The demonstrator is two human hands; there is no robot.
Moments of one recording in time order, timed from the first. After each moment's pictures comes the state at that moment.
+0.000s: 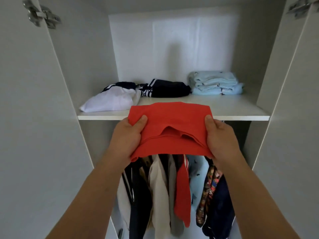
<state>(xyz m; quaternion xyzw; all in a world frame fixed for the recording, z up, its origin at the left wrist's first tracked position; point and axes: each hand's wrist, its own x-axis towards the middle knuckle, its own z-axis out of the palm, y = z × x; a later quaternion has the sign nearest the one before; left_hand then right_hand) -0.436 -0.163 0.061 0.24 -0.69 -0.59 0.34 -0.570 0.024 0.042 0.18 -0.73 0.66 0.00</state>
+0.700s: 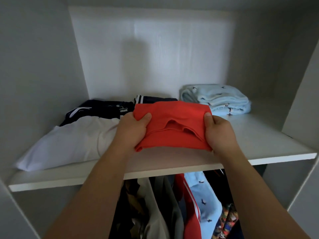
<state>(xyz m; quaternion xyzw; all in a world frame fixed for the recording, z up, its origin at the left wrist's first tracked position) -0.661 -0.347 0.094 0.18 -0.78 -0.51 0.31 -0.758 -0.133 0.074 0.14 -0.83 0.51 0.19</state>
